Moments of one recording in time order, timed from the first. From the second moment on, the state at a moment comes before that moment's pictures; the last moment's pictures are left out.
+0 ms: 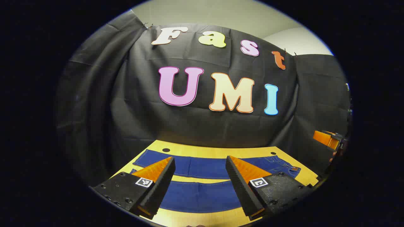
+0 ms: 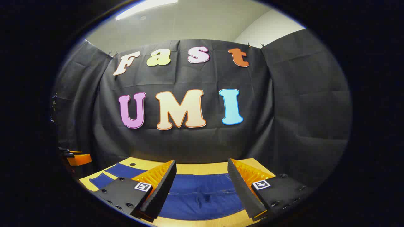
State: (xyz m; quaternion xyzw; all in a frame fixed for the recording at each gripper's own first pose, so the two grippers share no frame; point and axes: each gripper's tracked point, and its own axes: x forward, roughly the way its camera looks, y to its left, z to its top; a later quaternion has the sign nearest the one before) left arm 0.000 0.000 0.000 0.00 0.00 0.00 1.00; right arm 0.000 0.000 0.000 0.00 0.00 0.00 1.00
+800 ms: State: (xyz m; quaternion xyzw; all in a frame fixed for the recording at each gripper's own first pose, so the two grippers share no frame) left arm -0.002 0.015 -0.053 0.02 0.06 -0.04 1.00; right arm -0.022 0.007 -0.039 0.00 0.06 0.00 1.00
